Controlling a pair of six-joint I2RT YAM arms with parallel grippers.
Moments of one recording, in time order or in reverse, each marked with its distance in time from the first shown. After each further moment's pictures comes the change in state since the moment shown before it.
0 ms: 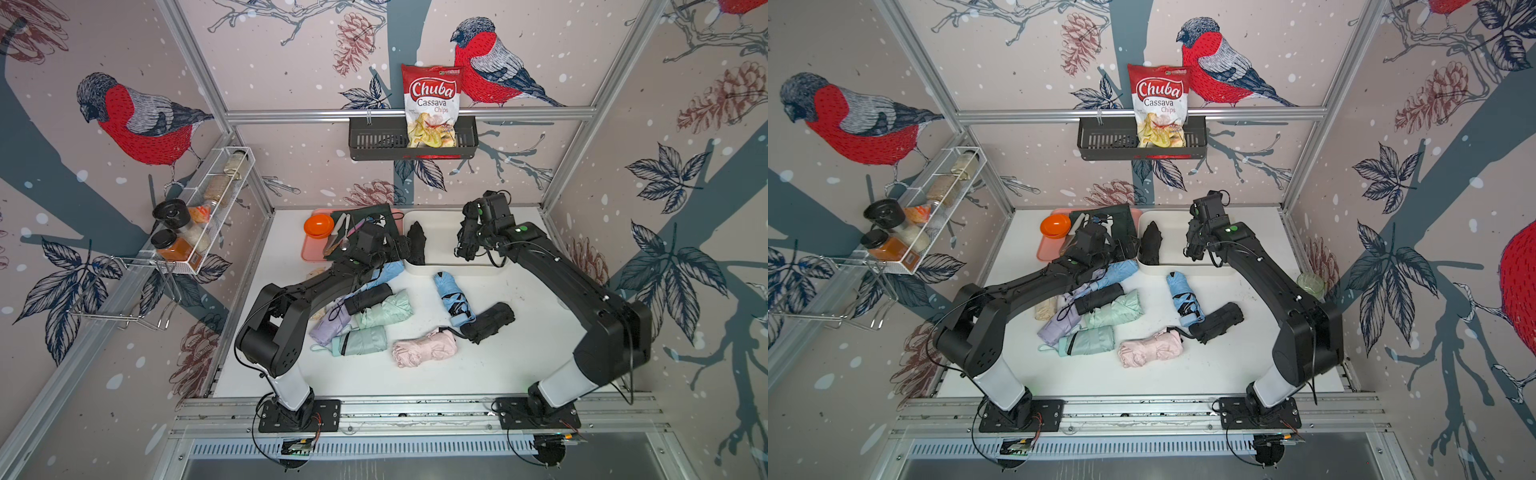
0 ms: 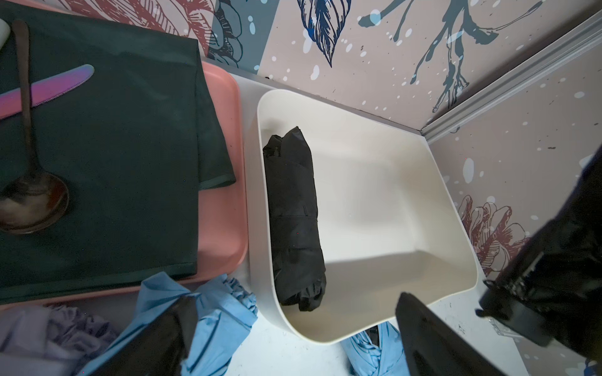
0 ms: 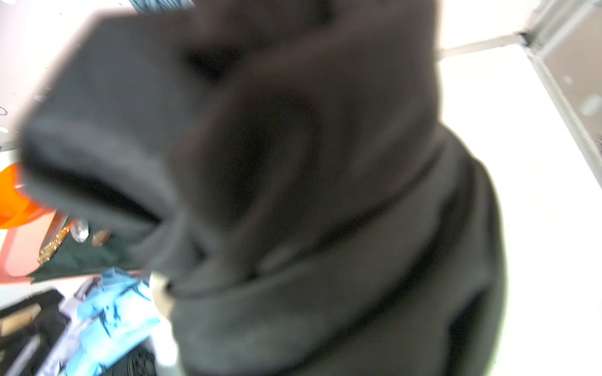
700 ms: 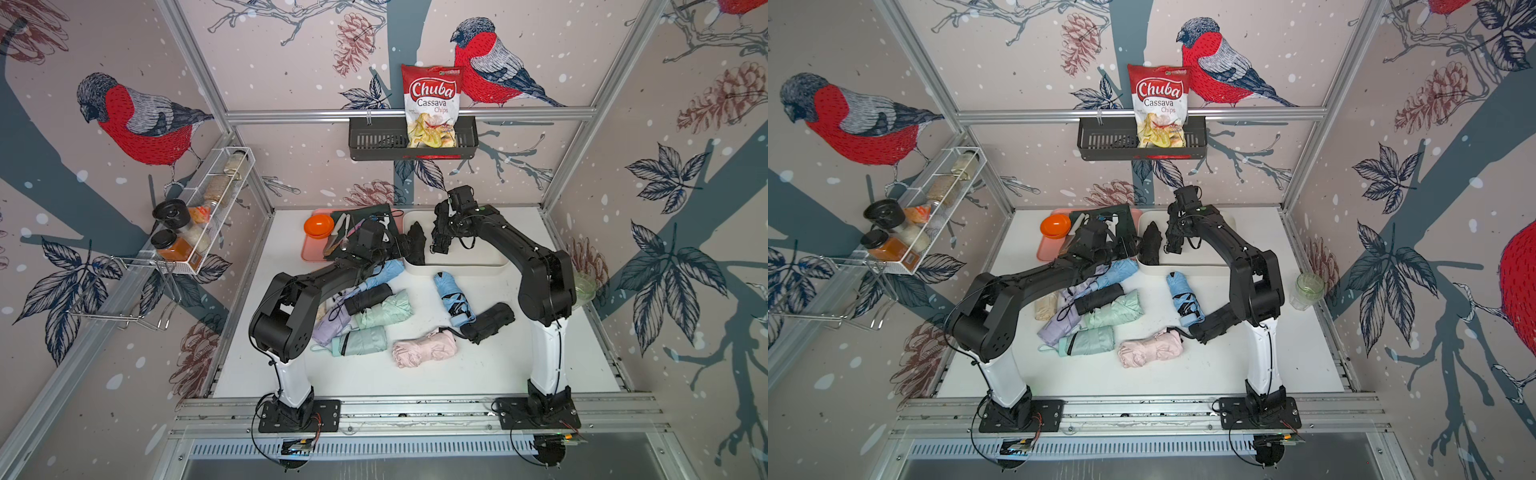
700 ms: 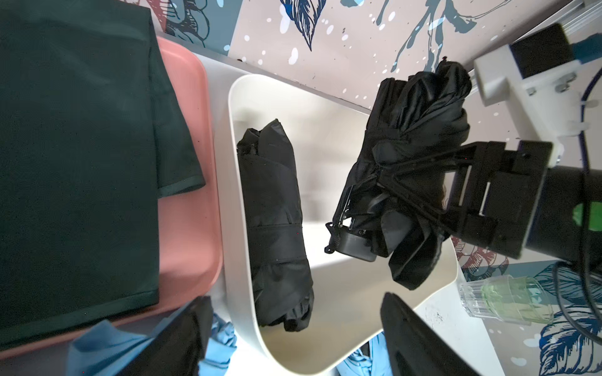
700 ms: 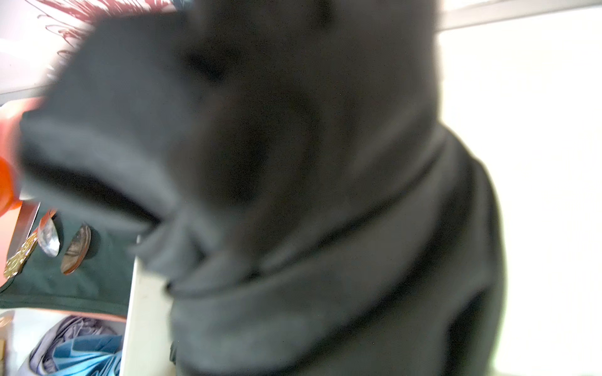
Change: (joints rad) left arm 0.035 0.120 0.068 0.061 0.139 -0.010; right arm -0.025 0.489 0.369 -0.038 -0.201 -0.014
